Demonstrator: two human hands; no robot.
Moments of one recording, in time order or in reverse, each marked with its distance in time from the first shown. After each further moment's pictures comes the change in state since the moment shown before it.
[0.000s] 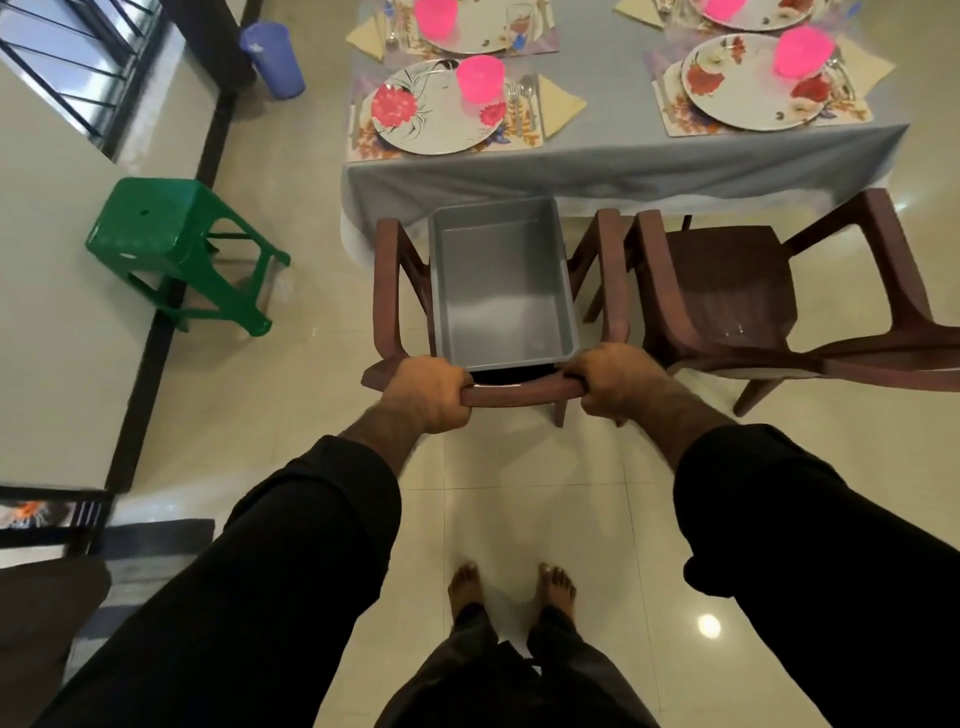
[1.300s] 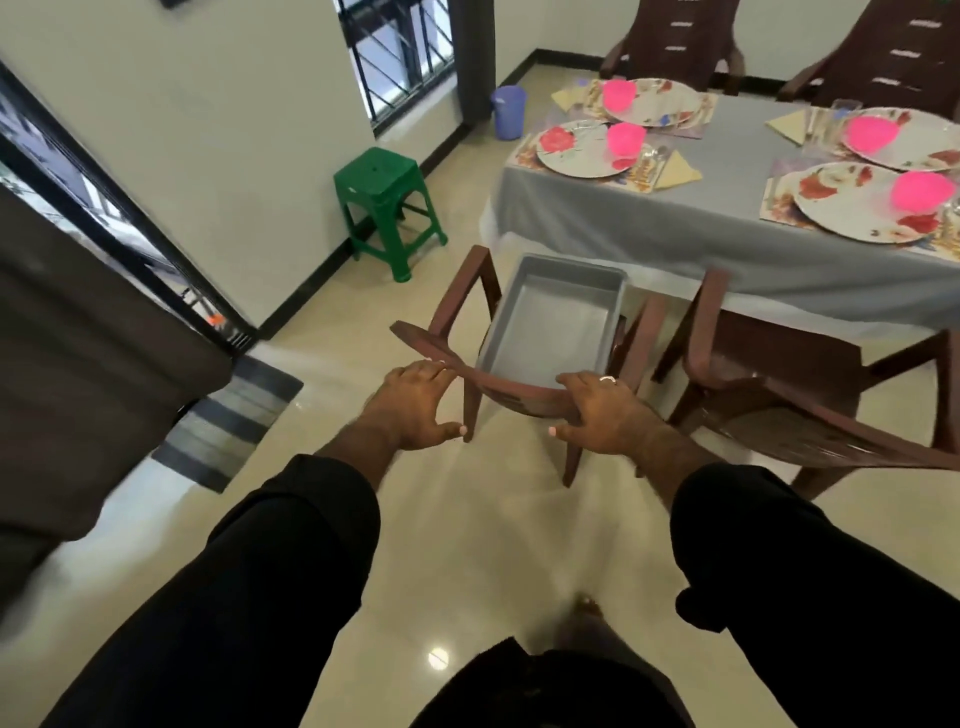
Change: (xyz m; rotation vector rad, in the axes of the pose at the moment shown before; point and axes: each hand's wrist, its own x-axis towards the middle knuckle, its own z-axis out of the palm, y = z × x) left_hand -0.280 0.249 0.022 -0.127 0.137 -0.484; right_hand -0.207 0.080 0.067 -0.170 0.119 -0.489
